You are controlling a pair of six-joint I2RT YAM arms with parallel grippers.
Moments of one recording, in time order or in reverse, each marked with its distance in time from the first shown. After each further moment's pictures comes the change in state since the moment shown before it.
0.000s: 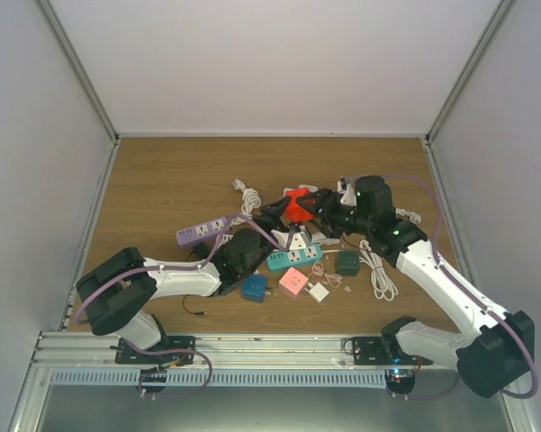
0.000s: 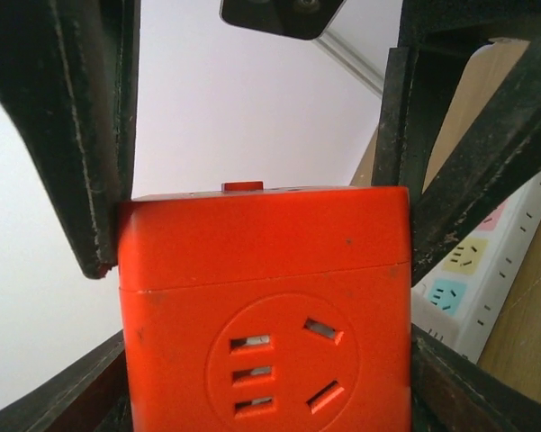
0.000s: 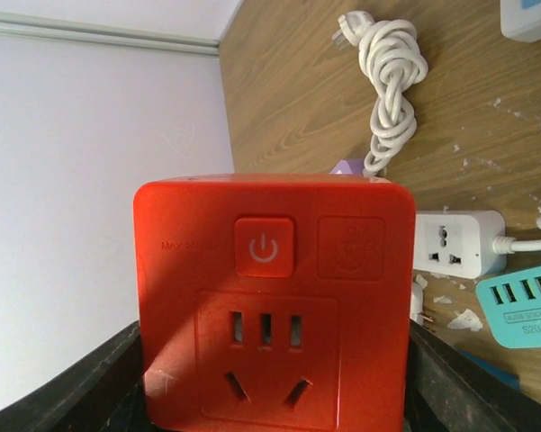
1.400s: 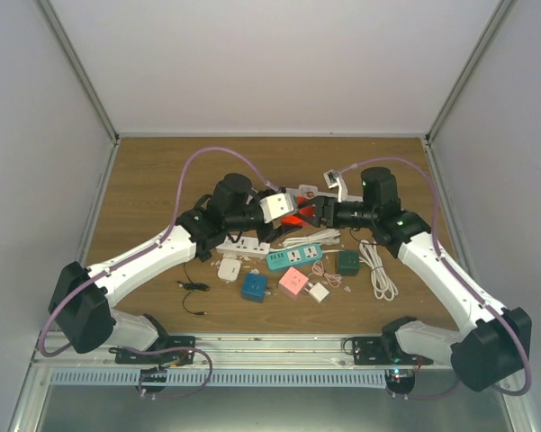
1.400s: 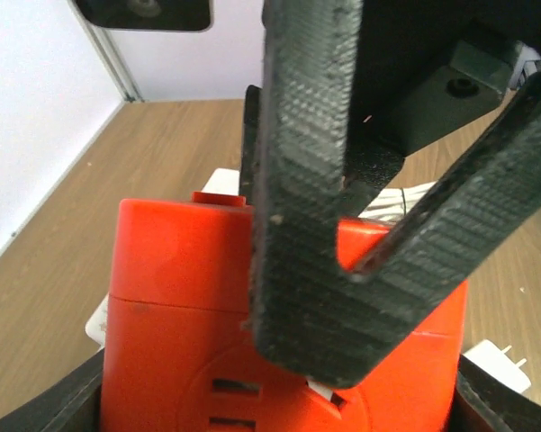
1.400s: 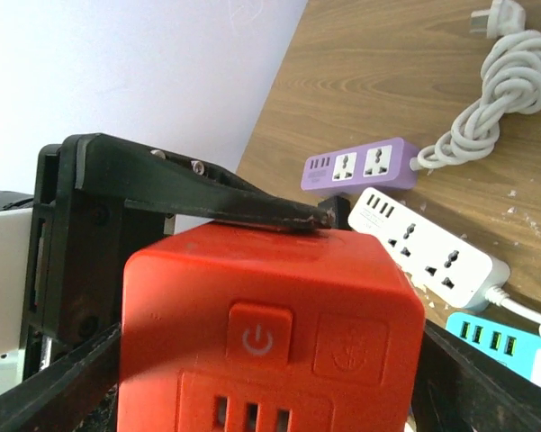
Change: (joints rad) left arm 0.233 -0.170 0.399 -1.011 0.749 -0.543; right arm -0.071 0.030 0.065 -0.066 -0.319 -0.602
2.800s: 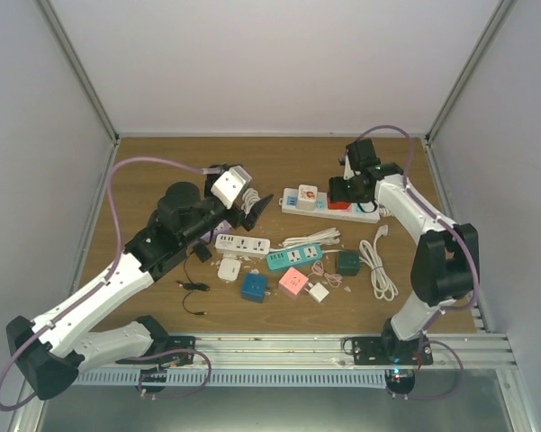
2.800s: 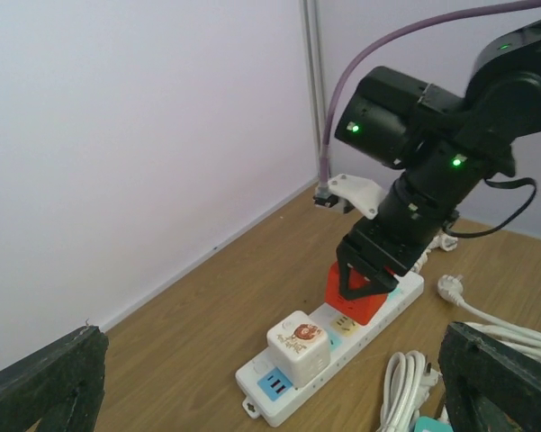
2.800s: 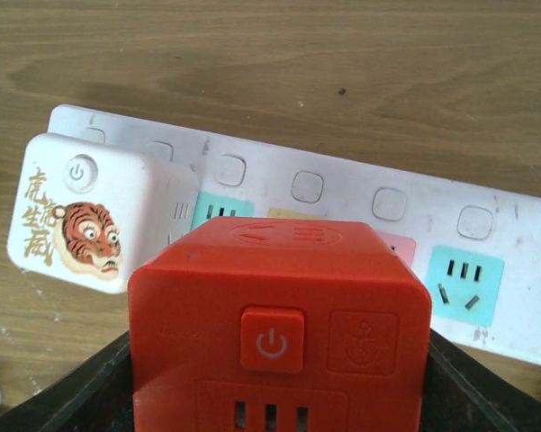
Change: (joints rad) left arm 0.041 -0.336 -0.077 0.056 -0.383 -0.244; right arm -0.145 0.520 0.370 -0.377 0.737 -0.380
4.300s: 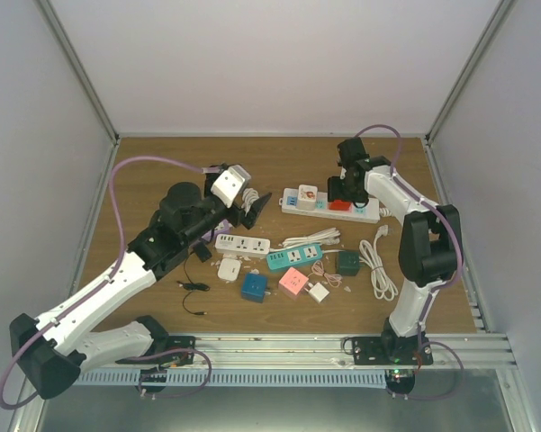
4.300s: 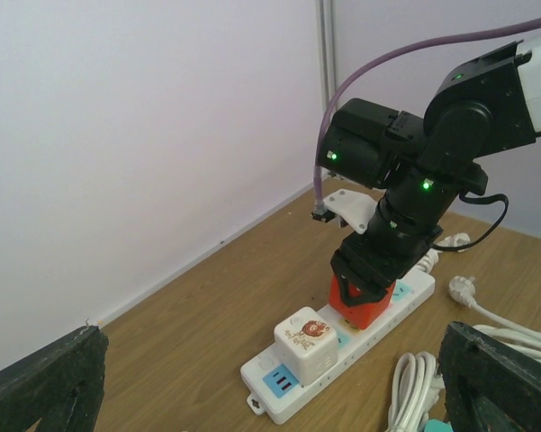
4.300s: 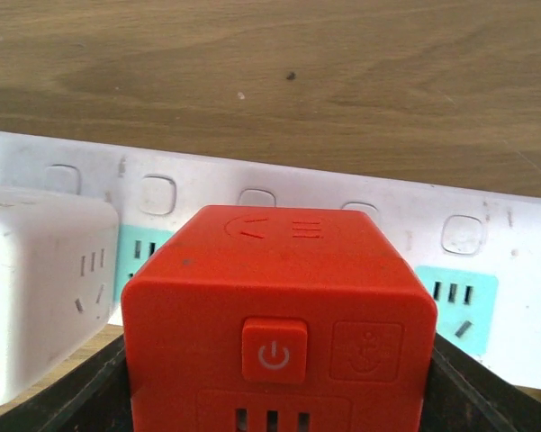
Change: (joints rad) left arm 0.020 0.002 -0.035 0.040 -0.002 -0.018; right arm 0.001 0.193 0.125 -0.057 0.080 0.046
